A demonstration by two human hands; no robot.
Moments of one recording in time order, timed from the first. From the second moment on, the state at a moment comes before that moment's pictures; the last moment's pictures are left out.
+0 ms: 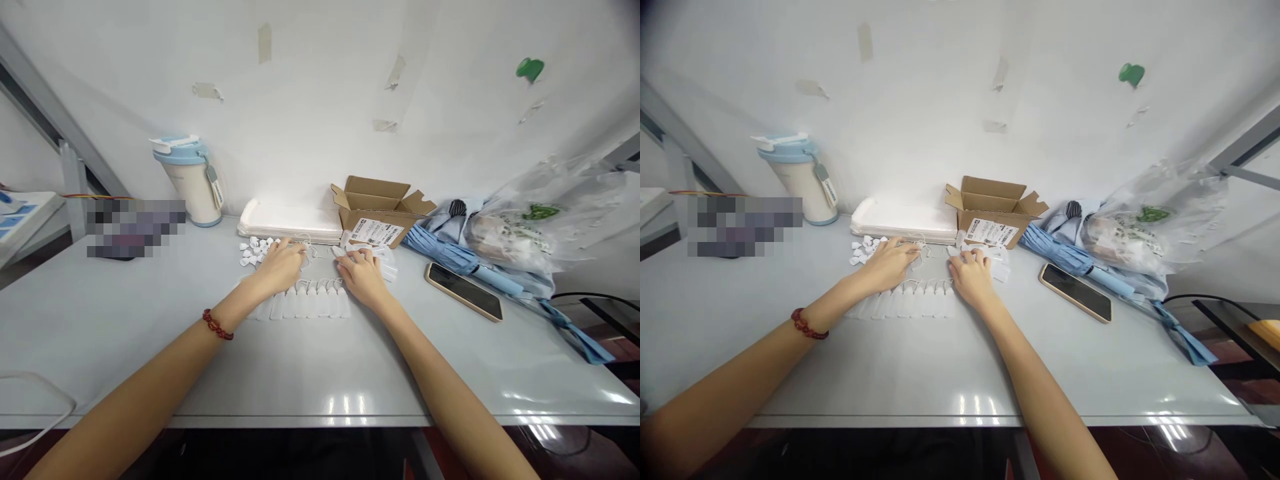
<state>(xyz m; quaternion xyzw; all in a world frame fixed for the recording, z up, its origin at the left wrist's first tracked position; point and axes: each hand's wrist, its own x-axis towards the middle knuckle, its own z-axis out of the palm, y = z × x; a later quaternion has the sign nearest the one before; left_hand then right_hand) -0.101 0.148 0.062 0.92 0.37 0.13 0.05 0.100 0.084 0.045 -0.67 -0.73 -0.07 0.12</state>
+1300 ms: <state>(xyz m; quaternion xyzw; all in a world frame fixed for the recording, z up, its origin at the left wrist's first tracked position) -0.107 0.109 0.084 0.44 0.33 0.36 0.75 0.063 0.045 0.083 -0.50 -0.48 0.50 0.52</state>
